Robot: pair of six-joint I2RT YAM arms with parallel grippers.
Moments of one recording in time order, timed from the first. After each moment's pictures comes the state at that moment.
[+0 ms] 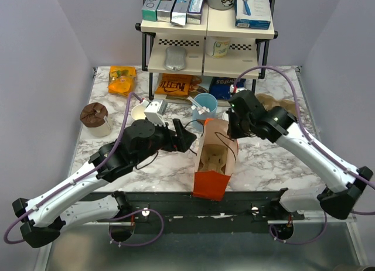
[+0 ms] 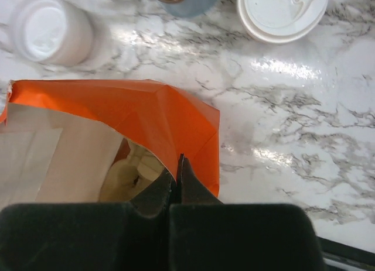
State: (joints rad) left arm -0.96 0.87 1.02 -0.47 -0.20 -0.66; right arm 0.79 1.27 1.41 -1.02 0.23 0.50
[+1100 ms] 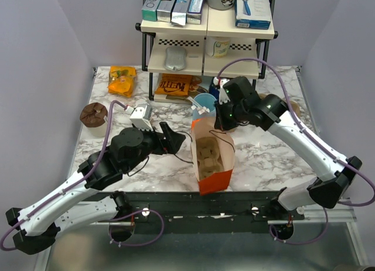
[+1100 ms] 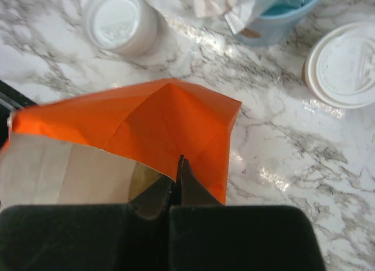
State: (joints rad) left arm -0.97 0.74 0.96 -0.52 -0.32 -0.70; right arm 0.74 1.44 1.55 -0.99 -0.03 0.29
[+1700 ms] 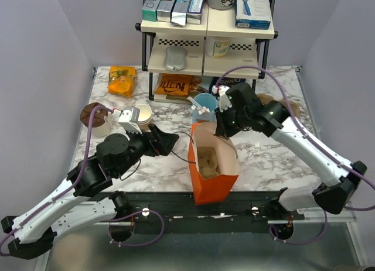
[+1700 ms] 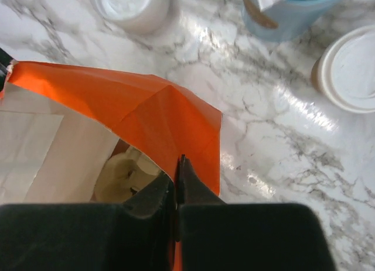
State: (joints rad) left arm -0.97 0.63 0.94 -0.51 -0.33 -0.70; right arm 0.74 1.35 1.50 -0.96 -0.10 0.17
